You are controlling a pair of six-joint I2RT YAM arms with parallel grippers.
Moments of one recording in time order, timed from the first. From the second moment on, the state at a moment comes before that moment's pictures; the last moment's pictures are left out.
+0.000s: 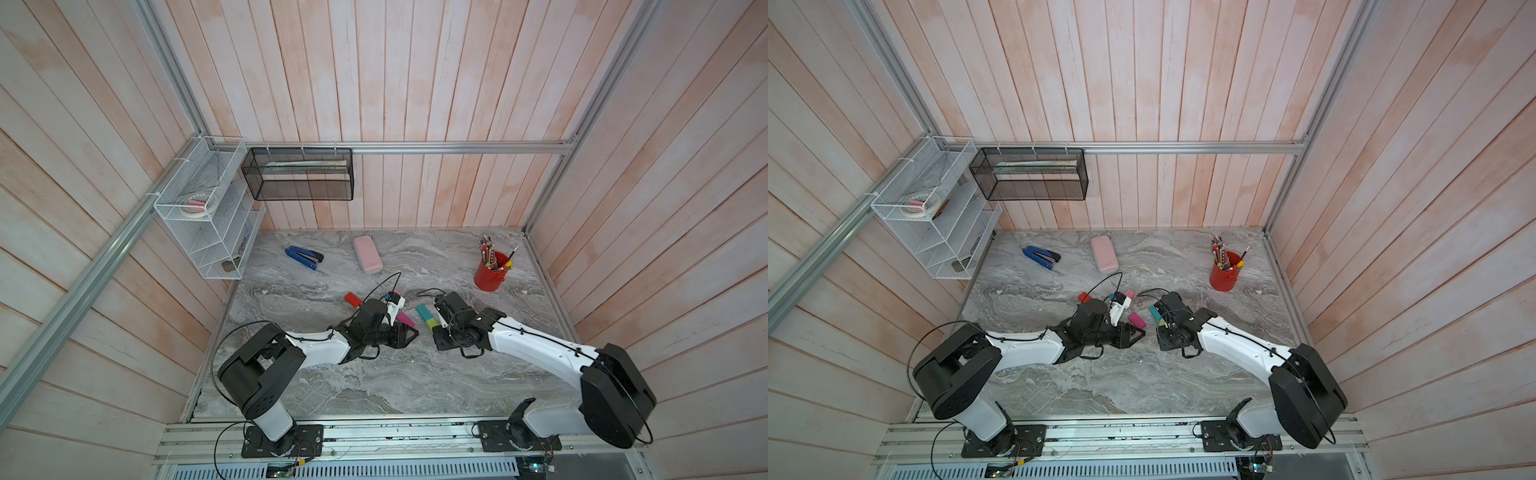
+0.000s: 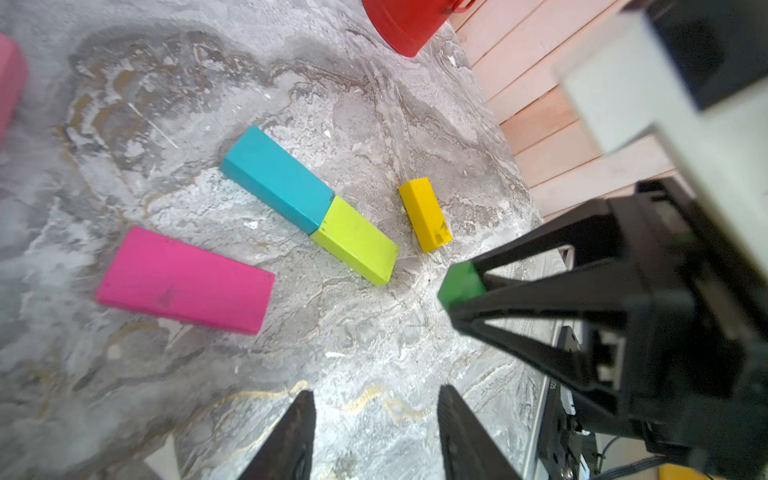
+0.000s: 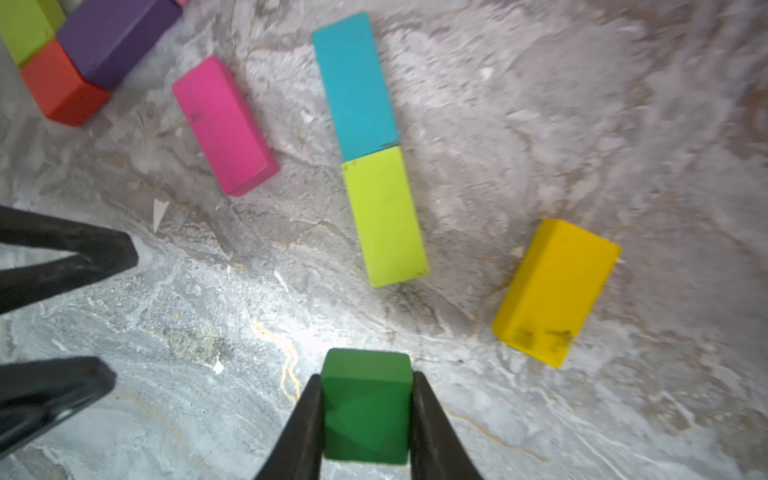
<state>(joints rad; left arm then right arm) -0.78 1.68 0.74 0.35 0.40 -0.55 0.65 1.32 0.81 -0.63 0.07 0.43</state>
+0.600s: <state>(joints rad) -0.79 1.74 0.82 0.30 0.43 -0.53 0.58 1.47 0.78 -0.63 -0.01 0.36</state>
